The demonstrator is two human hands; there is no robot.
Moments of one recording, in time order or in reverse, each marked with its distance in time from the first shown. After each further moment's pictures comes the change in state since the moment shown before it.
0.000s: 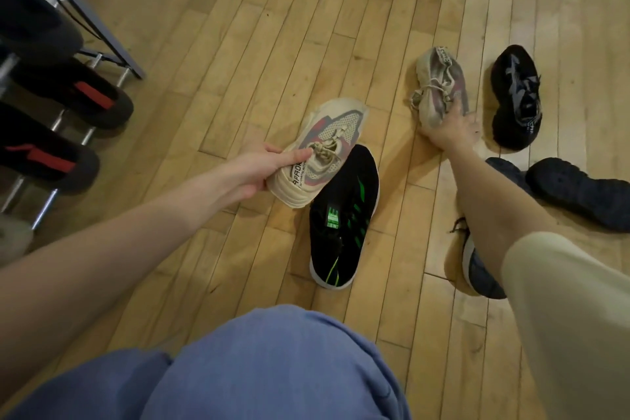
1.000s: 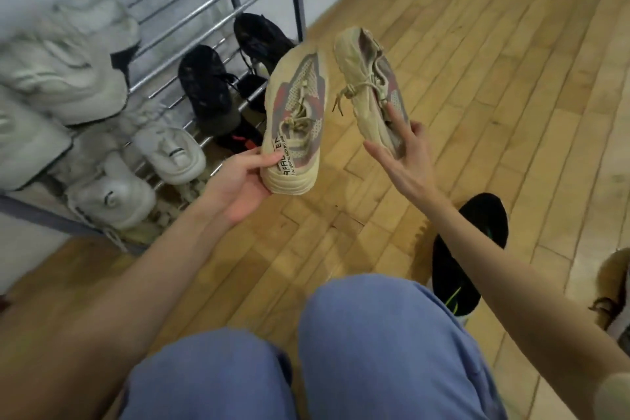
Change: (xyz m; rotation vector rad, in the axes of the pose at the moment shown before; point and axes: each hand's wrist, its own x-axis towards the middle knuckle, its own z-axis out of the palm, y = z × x) left_hand -0.194 -0.071 -0.170 -0.578 0.209 0.438; right_hand -0.271 -0.221 0.041 0.575 -0.038 -0.923
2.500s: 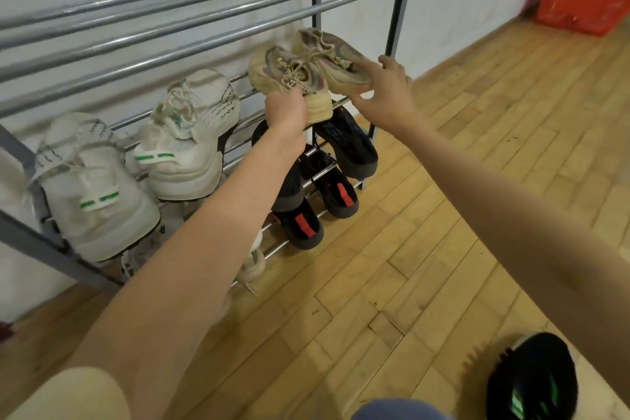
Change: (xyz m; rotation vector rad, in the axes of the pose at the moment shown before) left_hand 0.108 0.186 -0.018 0.000 0.693 0.421; right_hand 0.223 -0.219 0.076 -0.381 -0.087 -0.404
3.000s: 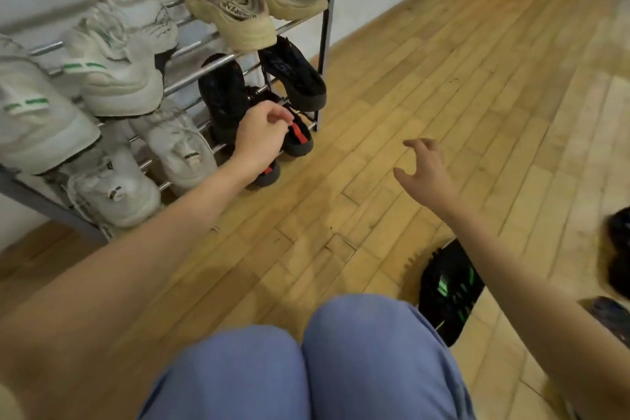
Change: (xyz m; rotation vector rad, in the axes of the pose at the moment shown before) left_hand -0.099 -0.102 -0.047 0.600 -0.307 0.331; right_hand -0.260 0.108 -0.025 0.012 -0.186 0.395
